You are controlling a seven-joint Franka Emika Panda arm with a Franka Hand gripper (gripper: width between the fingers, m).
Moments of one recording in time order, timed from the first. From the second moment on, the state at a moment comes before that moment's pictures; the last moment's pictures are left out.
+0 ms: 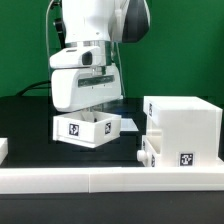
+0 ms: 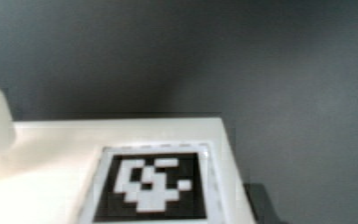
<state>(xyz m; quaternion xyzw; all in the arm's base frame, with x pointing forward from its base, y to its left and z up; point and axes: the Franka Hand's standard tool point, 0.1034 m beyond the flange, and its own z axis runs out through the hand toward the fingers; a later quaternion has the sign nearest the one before) 0.468 -0.040 0.040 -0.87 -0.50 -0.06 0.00</state>
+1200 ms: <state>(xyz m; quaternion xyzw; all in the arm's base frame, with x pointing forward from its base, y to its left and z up) 0.495 -0.044 0.051 -0.72 -0.70 -0.02 0.00</state>
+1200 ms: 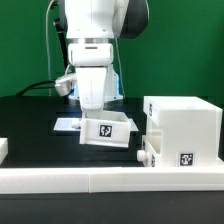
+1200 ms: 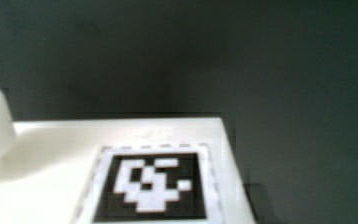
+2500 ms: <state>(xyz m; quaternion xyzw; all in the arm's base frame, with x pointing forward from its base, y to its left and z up) 0.506 -0.076 0.054 -0.71 -0.70 -0.03 0.06</state>
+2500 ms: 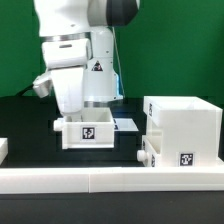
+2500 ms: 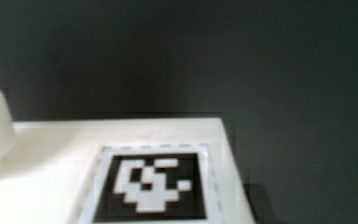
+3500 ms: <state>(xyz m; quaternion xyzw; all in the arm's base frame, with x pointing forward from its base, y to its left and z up) 0.537 -0.051 0.061 -0.71 -0.70 -0.04 0.05</state>
